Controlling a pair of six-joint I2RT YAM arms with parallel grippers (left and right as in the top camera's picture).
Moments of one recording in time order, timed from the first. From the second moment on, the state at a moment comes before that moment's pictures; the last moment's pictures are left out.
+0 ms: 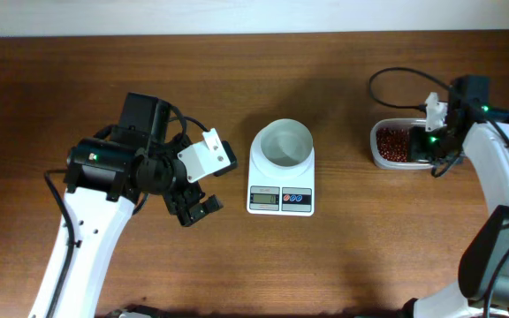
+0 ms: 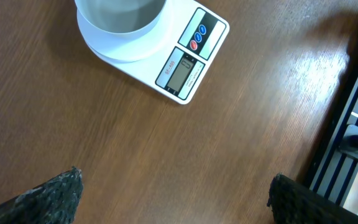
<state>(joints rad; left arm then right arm) -0.21 1.33 1.42 -1.33 0.39 0.85 -0.22 1.76 1.31 -0.90 -0.17 -0.08</state>
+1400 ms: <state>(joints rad) -0.21 1.33 1.42 -1.33 0.39 0.85 -0.57 1.77 1.31 -0.94 -0.69 -0.08</state>
